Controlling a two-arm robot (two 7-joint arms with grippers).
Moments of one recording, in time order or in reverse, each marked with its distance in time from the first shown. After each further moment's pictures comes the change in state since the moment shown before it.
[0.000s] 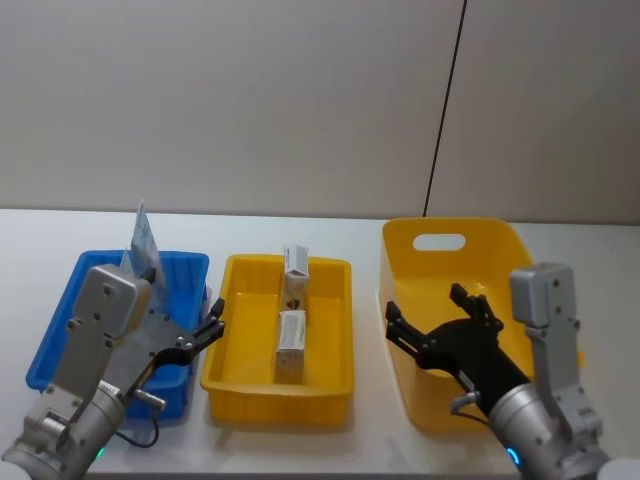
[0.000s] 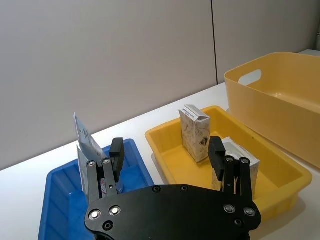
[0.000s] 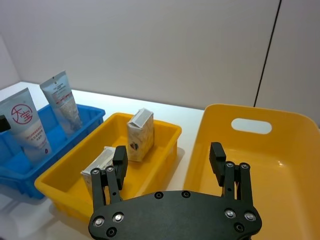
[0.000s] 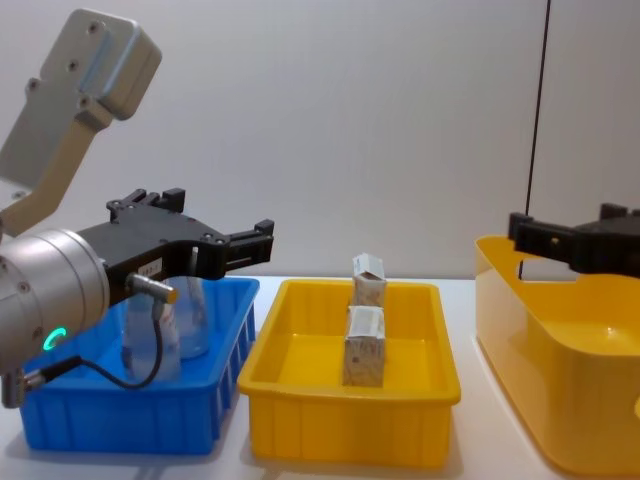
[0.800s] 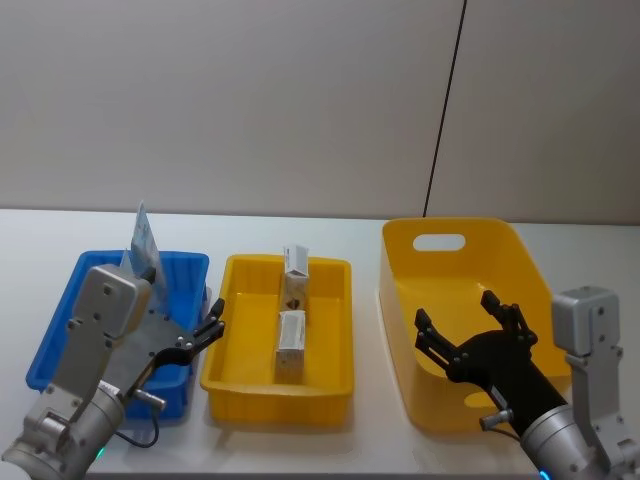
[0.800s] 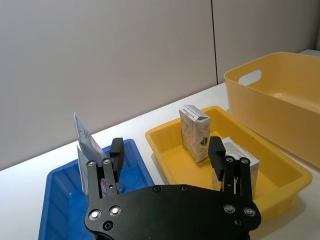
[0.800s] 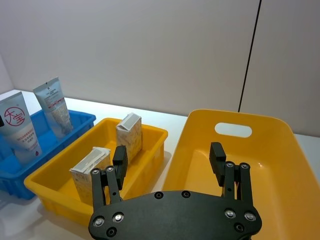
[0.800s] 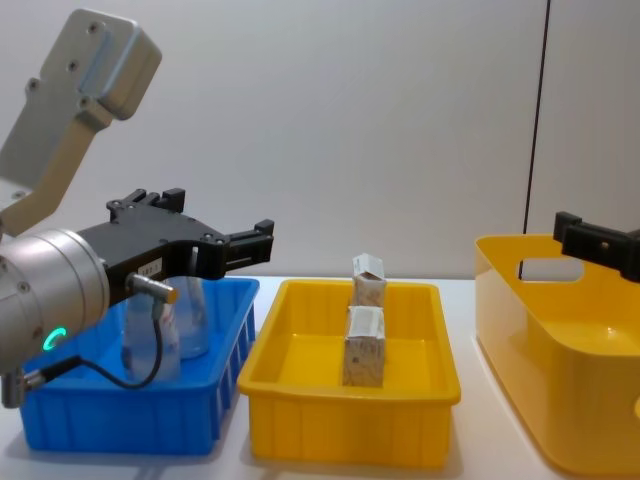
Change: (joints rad) left arm 0.000 0.000 0.000 0.000 0.000 0.000 0.000; right arm -0.075 0.041 0.036 -0.026 0.008 -0.109 -0.001
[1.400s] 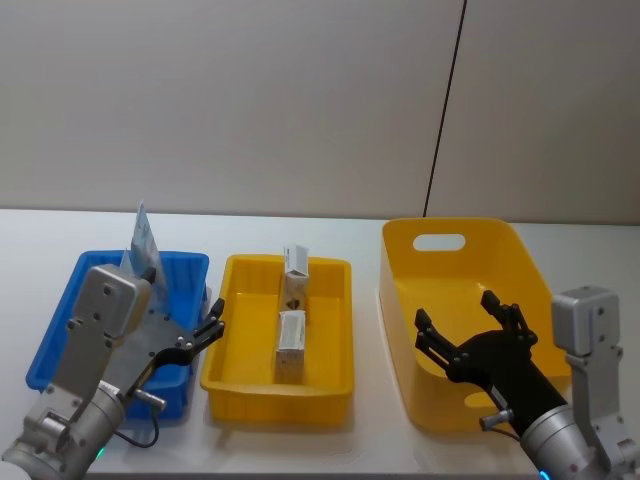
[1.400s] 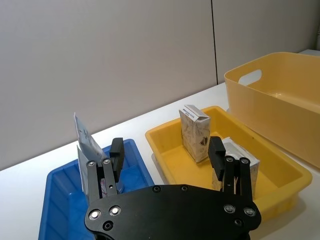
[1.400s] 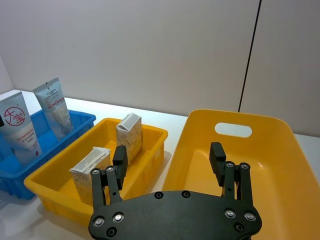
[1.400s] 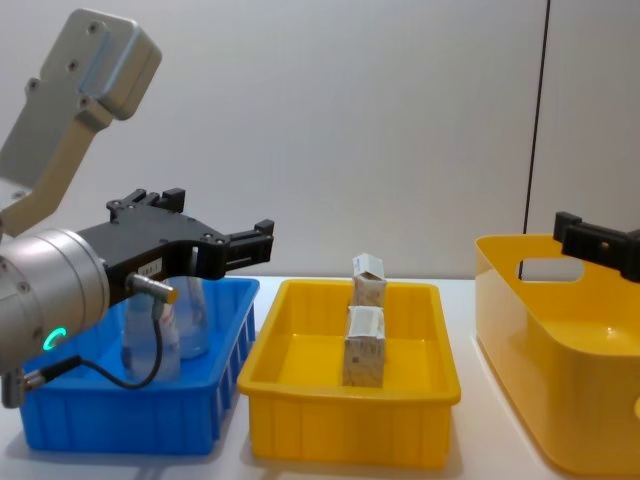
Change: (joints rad) left arm 0.000 0.000 0.000 0.000 0.000 0.000 0.000; right arm 0.000 0.000 0.000 0.000 0.000 0.000 0.000
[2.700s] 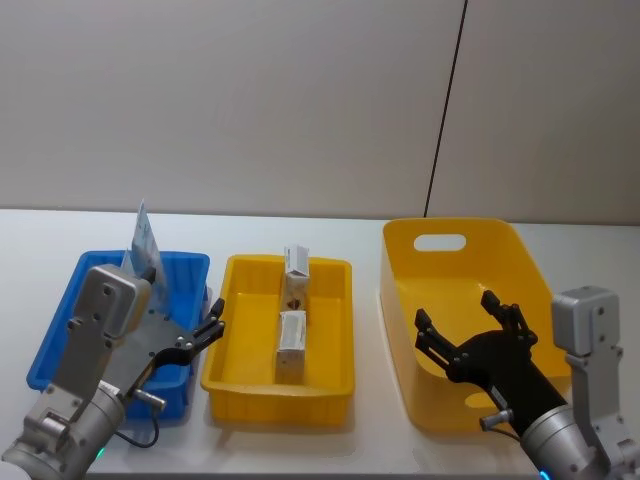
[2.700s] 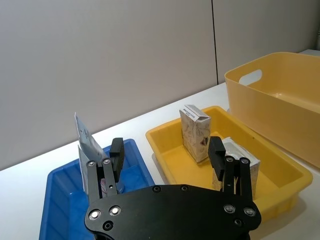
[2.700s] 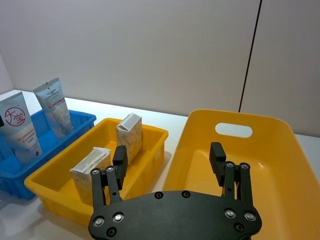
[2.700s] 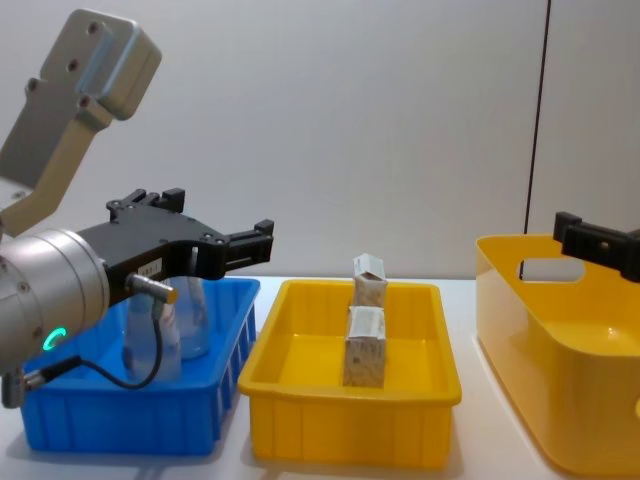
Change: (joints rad) left arm 0.000 0.000 0.000 0.000 0.000 0.000 0.000; right arm 0.000 0.000 0.000 0.000 0.000 0.000 0.000
